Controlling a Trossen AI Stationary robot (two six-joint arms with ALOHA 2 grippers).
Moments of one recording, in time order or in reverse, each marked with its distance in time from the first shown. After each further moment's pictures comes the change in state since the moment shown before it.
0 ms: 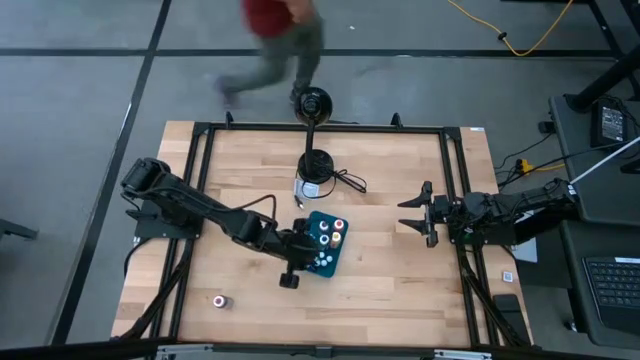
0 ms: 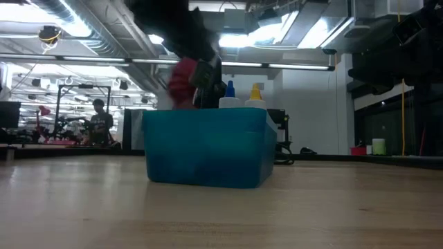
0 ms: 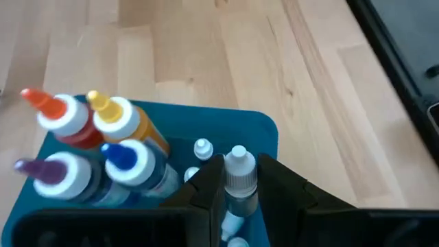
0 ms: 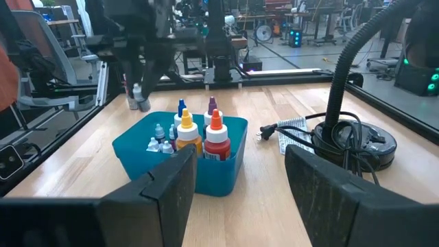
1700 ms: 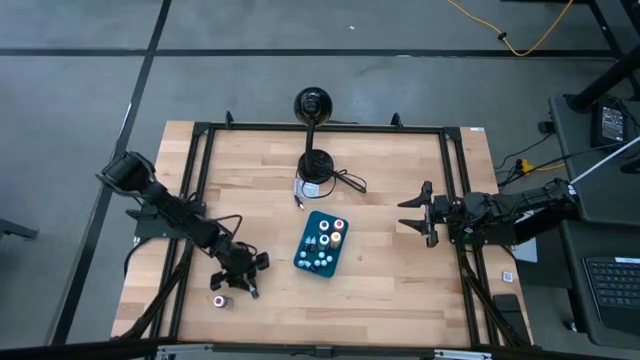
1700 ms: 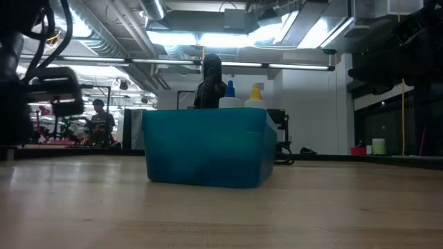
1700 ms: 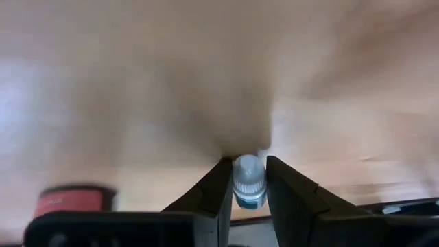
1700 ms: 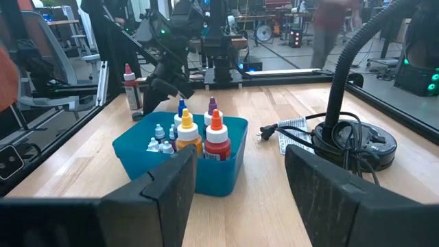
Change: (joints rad) left arm -0.205 -0.164 -0.718 0.428 0.353 -2.426; right arm 0.000 0.000 0.000 0.000 0.000 0.000
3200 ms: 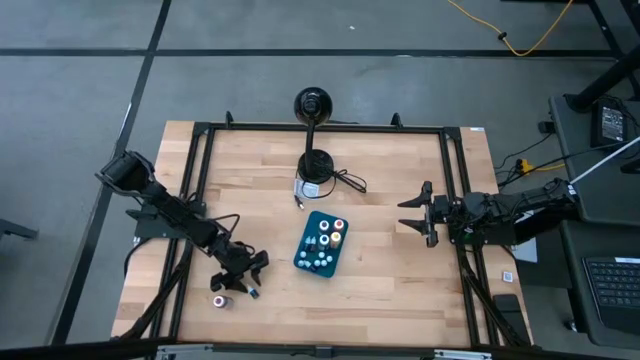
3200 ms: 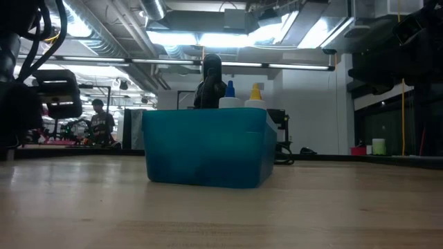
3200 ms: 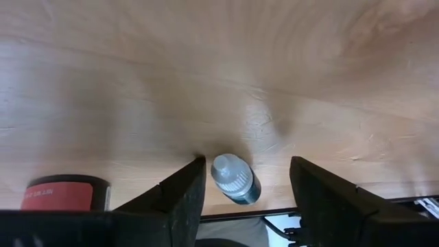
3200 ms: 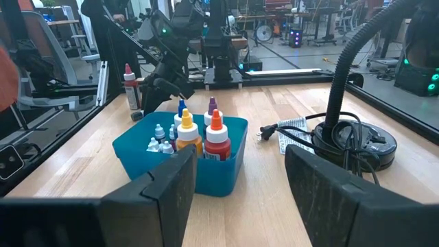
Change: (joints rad) left arm -0.011 -0.024 -0.023 0.055 -0.022 -0.065; right arm 0.000 0.000 0.000 0.000 0.000 0.000
